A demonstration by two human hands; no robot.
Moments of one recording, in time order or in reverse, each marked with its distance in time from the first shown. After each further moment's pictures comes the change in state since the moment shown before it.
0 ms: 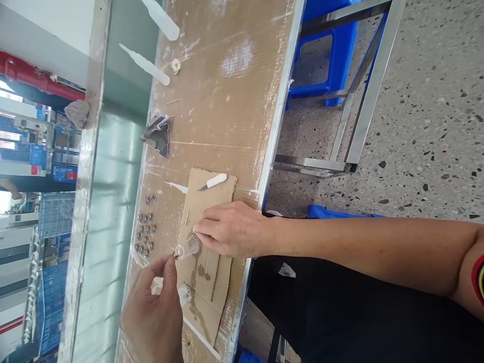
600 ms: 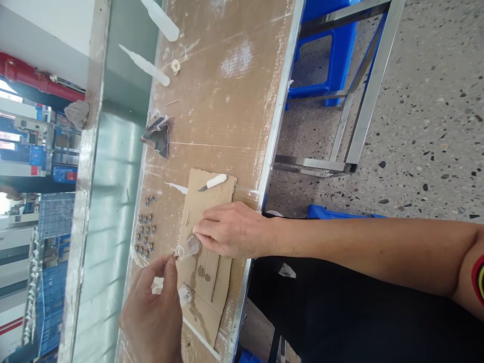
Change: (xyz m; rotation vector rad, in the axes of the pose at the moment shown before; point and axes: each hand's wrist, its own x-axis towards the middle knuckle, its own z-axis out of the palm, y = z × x) left_hand 0.002 0.002 -0.002 0.010 -0.023 0.007; right_hand 0.000 0.000 0.000 0.017 0.004 -0.004
